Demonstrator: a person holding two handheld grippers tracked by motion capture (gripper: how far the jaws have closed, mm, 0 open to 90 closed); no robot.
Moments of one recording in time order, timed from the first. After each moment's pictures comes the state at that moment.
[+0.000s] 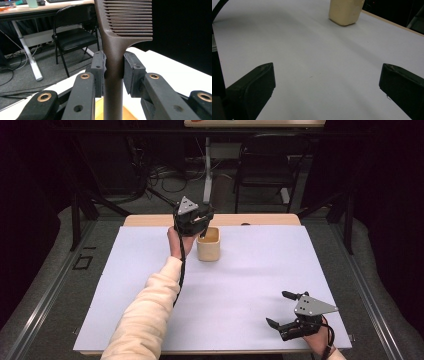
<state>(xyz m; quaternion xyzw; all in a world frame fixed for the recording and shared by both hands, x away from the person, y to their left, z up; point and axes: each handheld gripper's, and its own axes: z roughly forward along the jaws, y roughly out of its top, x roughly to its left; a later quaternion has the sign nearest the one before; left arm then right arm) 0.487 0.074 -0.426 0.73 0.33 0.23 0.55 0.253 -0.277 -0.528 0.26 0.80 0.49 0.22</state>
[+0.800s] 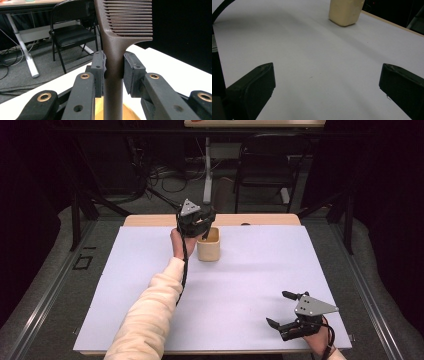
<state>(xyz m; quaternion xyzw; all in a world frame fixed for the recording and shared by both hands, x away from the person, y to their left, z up) 0.496 0.070 -0.440 0.73 0.33 0.22 0.55 0.253 -0.278 -0.528 0.26 0.80 0.50 0.22</state>
